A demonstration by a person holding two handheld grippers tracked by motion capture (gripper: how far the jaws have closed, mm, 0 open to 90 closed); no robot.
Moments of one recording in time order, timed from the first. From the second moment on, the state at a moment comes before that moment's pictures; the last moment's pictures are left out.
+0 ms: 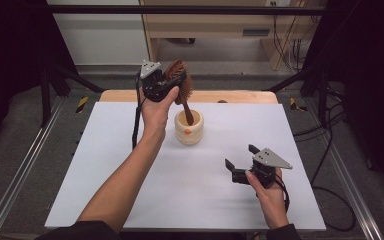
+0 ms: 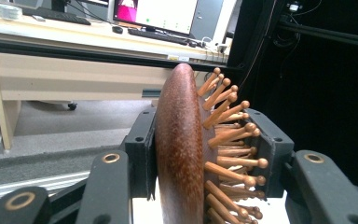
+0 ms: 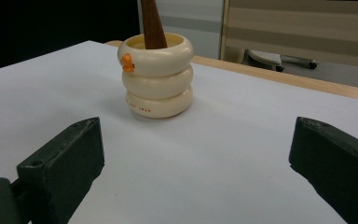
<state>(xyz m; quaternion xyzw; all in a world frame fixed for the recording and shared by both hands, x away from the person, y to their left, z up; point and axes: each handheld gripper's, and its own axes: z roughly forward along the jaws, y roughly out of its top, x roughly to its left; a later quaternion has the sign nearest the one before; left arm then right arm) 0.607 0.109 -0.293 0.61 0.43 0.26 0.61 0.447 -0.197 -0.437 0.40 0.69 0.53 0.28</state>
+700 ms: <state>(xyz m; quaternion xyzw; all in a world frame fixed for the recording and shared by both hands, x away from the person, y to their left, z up) 0.611 0.099 -0.305 0.63 0.42 0.25 0.60 0.447 -0.198 -0.437 0.40 0.69 0.54 0.28</state>
